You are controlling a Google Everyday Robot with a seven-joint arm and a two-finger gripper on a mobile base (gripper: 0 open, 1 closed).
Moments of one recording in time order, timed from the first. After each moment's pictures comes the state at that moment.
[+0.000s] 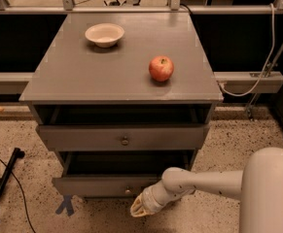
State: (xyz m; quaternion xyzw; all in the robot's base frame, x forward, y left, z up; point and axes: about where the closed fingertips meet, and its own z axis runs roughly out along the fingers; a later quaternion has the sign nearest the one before) arm 0.441 0.022 0.312 -0.79 0.51 0.25 0.25
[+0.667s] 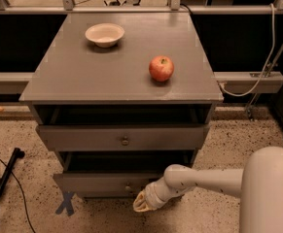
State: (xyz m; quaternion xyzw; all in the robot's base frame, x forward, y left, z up) arm 0.462 0.012 0.313 -0.78 0.52 0.23 0.25
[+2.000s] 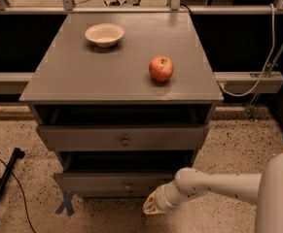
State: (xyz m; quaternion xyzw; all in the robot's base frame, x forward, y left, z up) arm 0.448 -0.032 0.323 -0.76 0.56 0.21 0.24
